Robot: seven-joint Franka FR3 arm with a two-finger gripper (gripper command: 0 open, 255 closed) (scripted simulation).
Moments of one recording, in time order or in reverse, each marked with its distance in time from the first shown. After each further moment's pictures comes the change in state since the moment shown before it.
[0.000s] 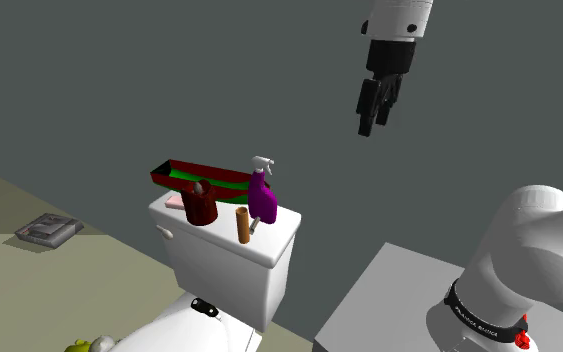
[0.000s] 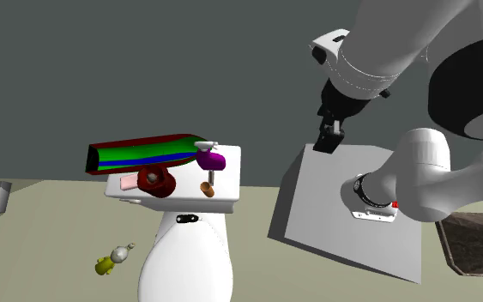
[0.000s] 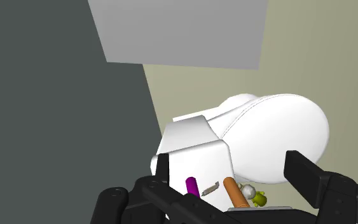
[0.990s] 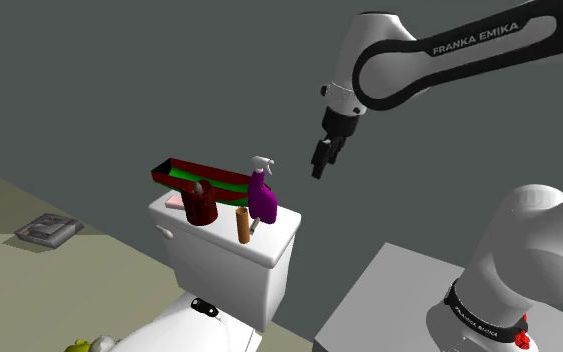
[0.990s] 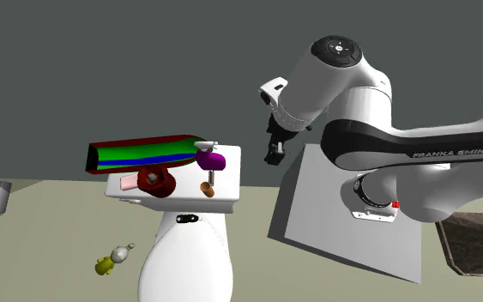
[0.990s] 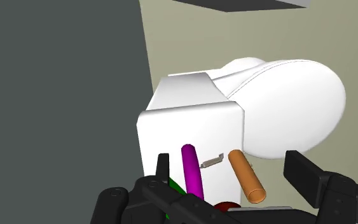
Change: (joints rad) arm 0.038 0.181 -0.016 -0.280 0.020 0.632 -0.145
